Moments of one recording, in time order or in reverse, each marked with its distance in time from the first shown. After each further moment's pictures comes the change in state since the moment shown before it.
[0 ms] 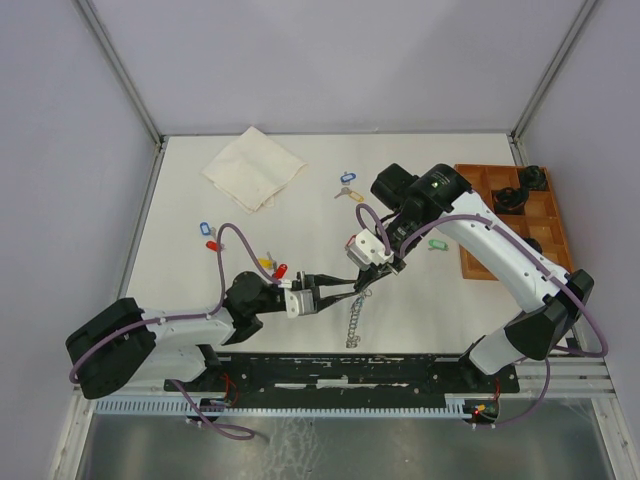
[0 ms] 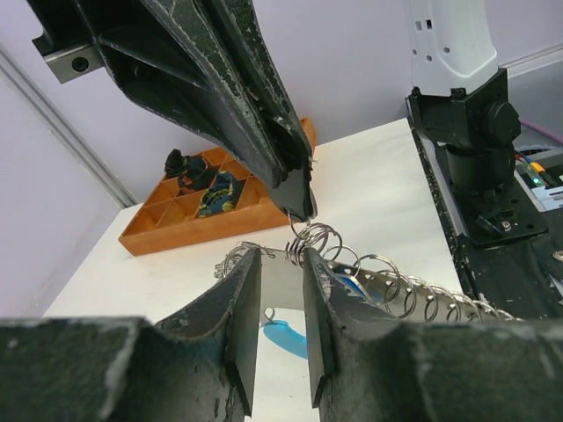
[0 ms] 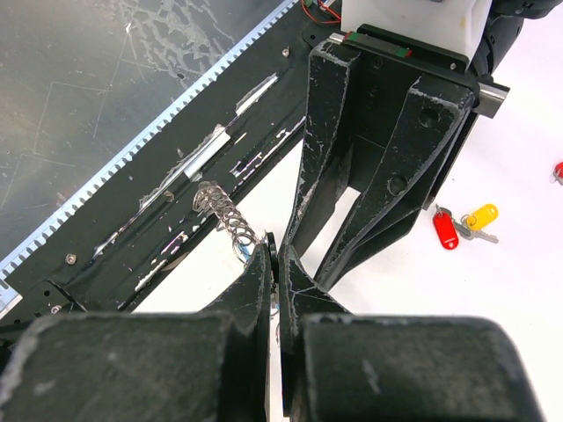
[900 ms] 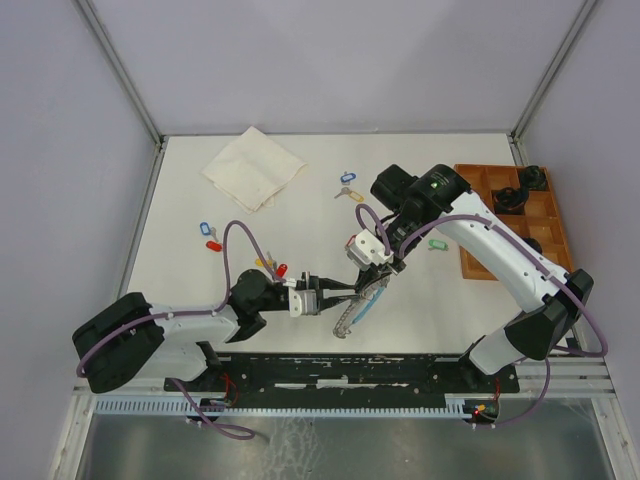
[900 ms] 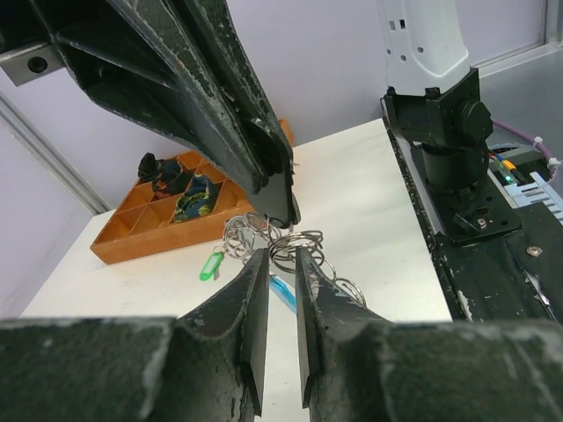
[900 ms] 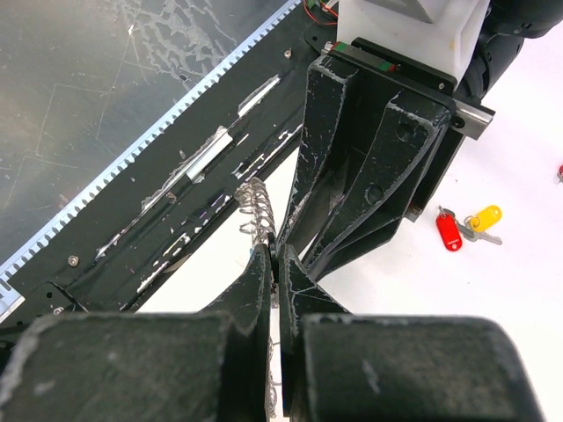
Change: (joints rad) left arm 0.001 0.052 0.018 0.022 0.060 -0.027; right arm 0.000 0.000 -0.005 0.000 -0.005 0.000
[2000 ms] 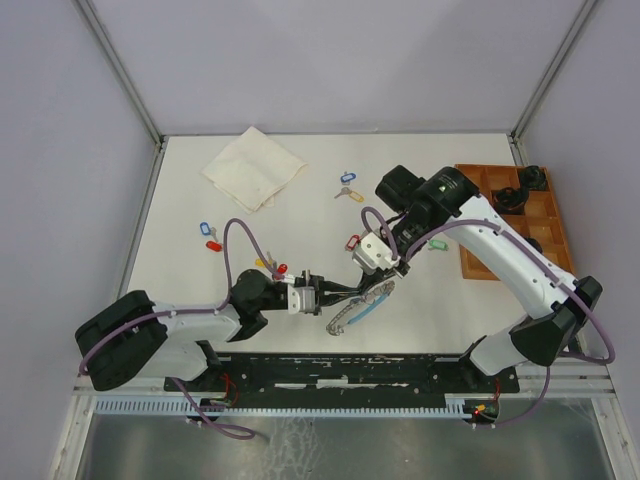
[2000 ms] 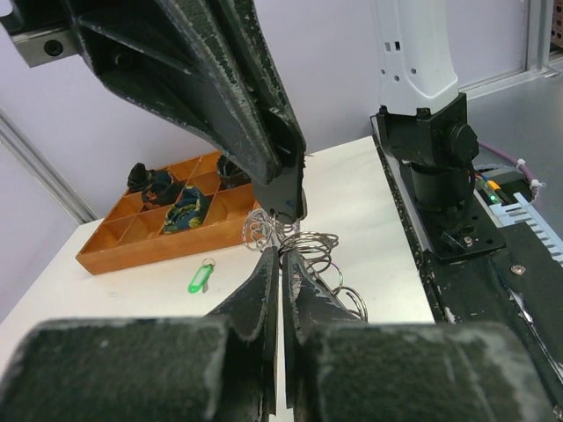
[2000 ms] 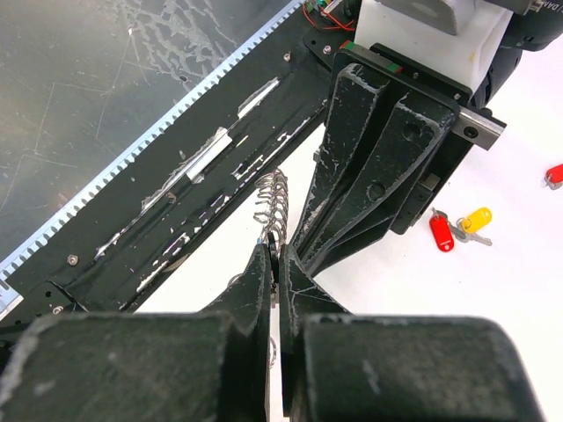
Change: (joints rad) left arm 0.000 0.025 0.011 0.051 0.021 -0.058; right arm 0.000 -0.033 -0.012 0.000 0.001 -0.003
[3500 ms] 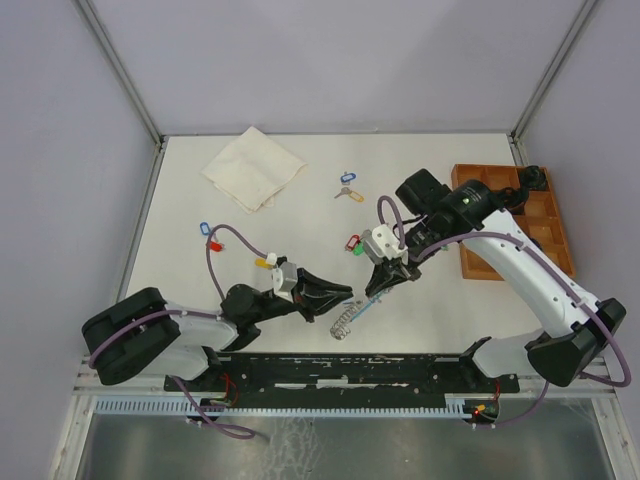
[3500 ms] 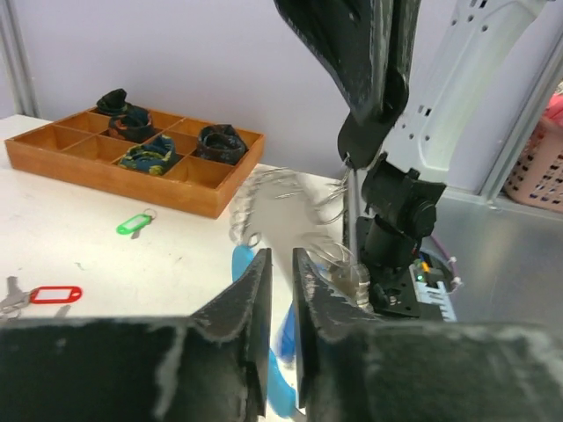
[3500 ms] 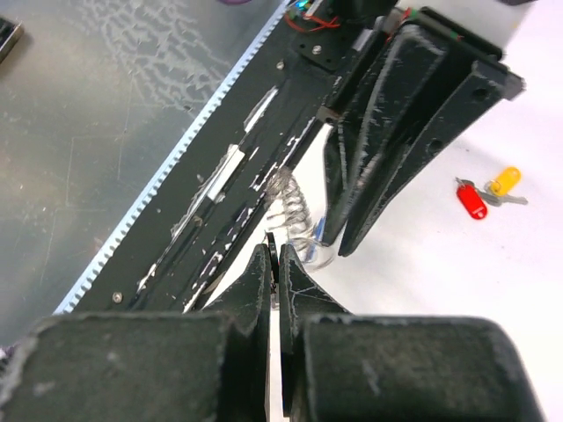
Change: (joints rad) left arm -0.002 0.033 -0.140 0.247 -0.238 -0.520; right arm -0.061 -0.127 -0.146 0.104 -0.043 0.208
